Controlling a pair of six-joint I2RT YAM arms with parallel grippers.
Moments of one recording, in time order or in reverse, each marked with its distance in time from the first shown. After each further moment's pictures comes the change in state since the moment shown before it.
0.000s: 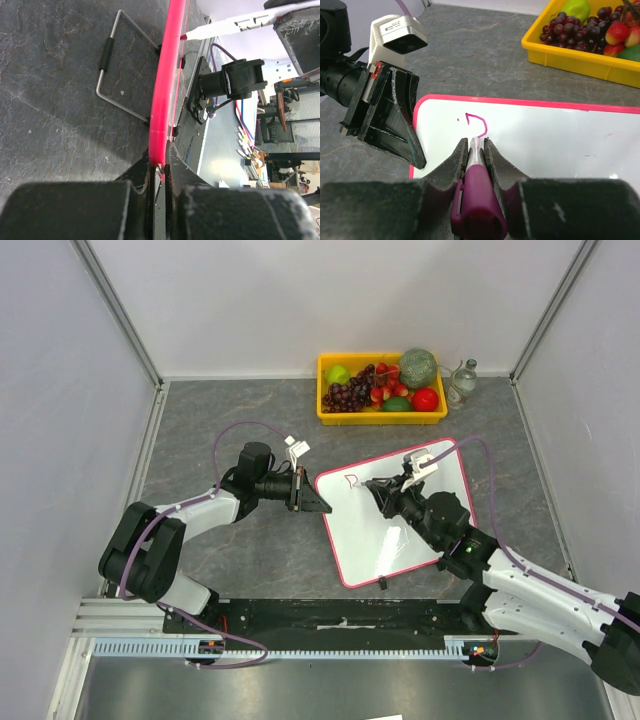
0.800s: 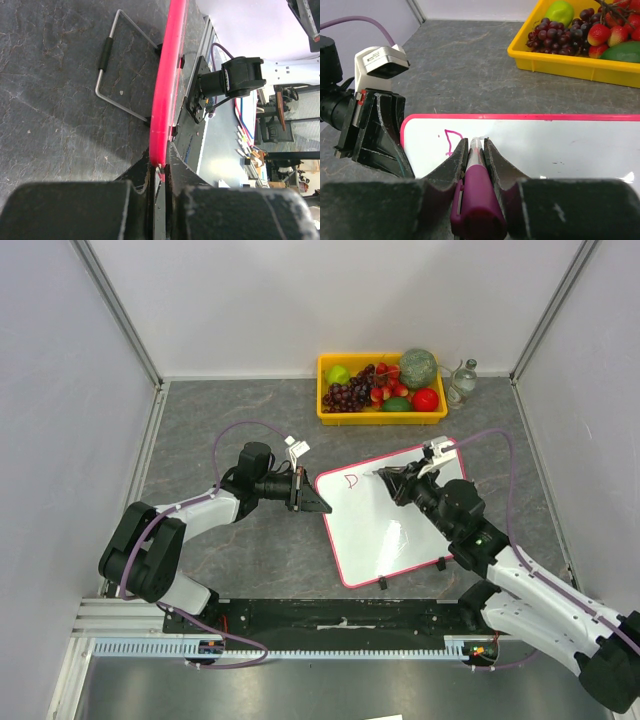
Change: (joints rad) left arm 0.002 0.002 0.000 0.001 0.005 0.000; right arm -0.180 -0.024 0.025 -0.034 -0.167 0.082
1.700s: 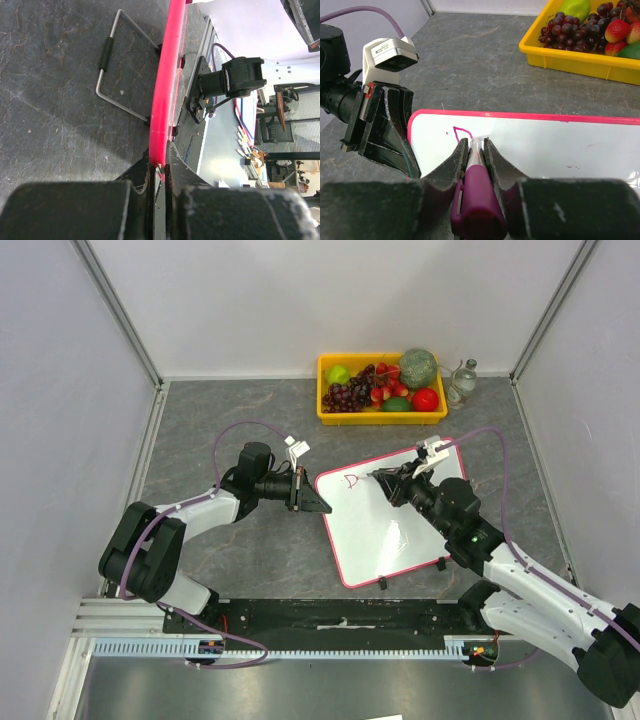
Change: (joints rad) left arm 0.000 0.000 0.000 -0.002 -0.002 0.000; right arm -0.001 0.039 0.001 0.029 -0.043 0.000
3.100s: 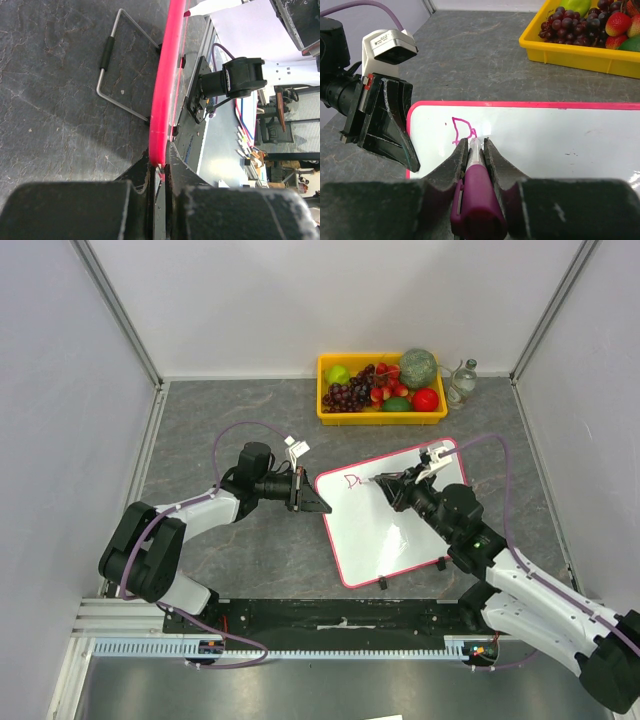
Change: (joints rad) left arm 0.001 0.000 0.000 -0.004 -0.002 0.000; right arm 0.000 -0.049 -0.049 0.000 -0.003 0.006
